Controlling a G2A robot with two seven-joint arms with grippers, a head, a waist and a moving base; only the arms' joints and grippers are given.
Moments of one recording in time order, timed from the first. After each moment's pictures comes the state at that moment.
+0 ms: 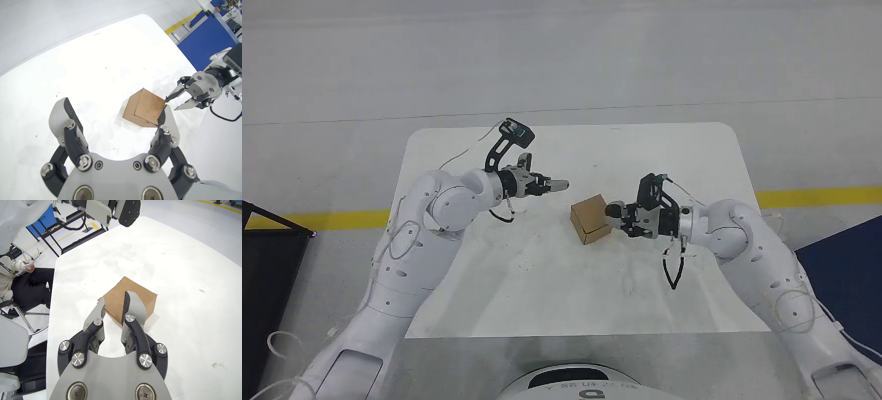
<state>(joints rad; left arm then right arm) 1.07 -1.21 -1.12 -1.58 0.70 -0.27 -0.86 -1.21 -0.99 1.11 -1.41 -0.67 -0.96 0.43</state>
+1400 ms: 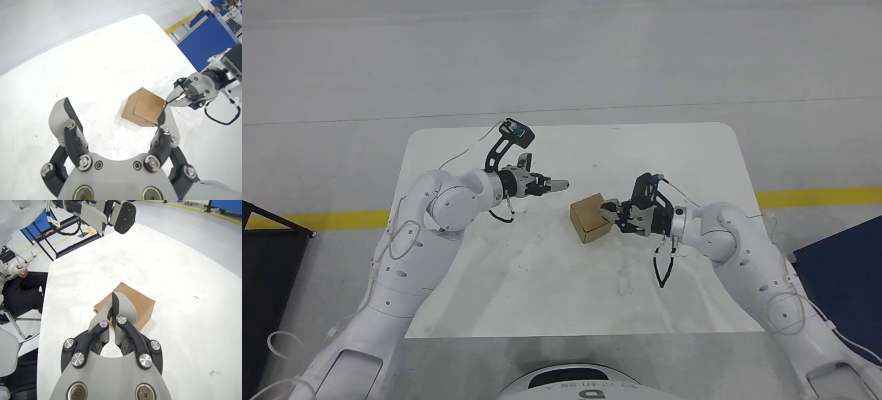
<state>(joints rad) 1.07 -1.21 -1.12 -1.58 0.70 -0.27 -0.86 -1.21 -1.00 1.07 -1.40 -0.80 -0.88 0.26</state>
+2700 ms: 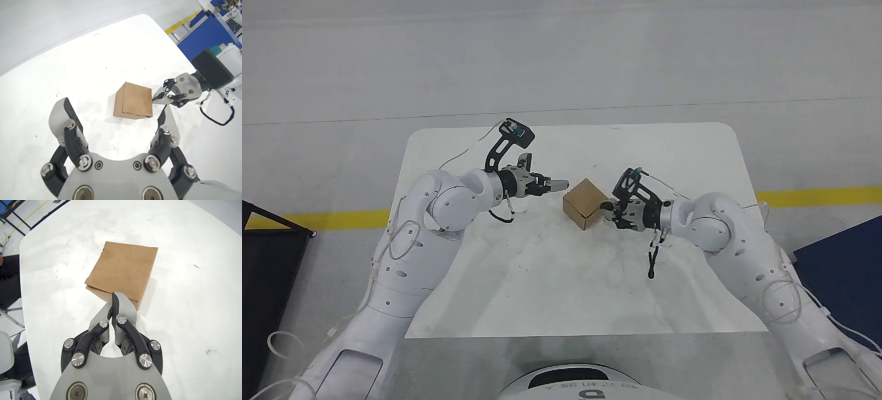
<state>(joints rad) 1.07 -1.21 -1.12 -1.58 0.70 -0.27 -0.86 -1.12 -1.01 0.99 -1.40 -0.72 -0.64 0.55</state>
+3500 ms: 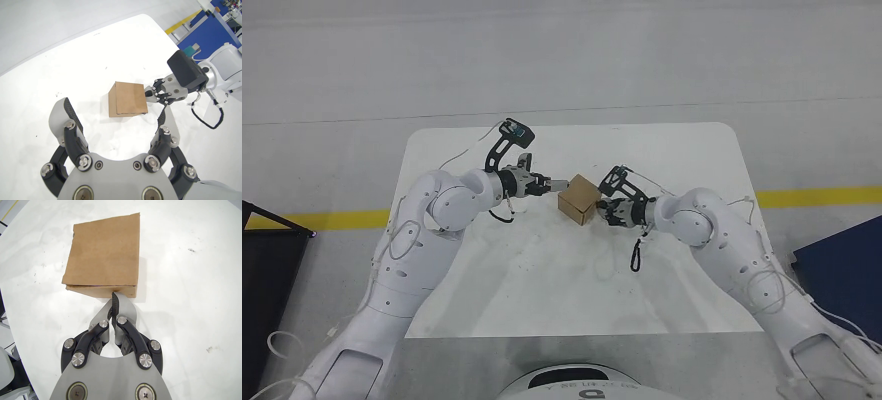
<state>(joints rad) 1.07 -1.21 -1.12 -1.58 0.70 -0.27 -0.86 -1.03 -1.06 0.88 -1.35 -0.74 -0.48 0.67</state>
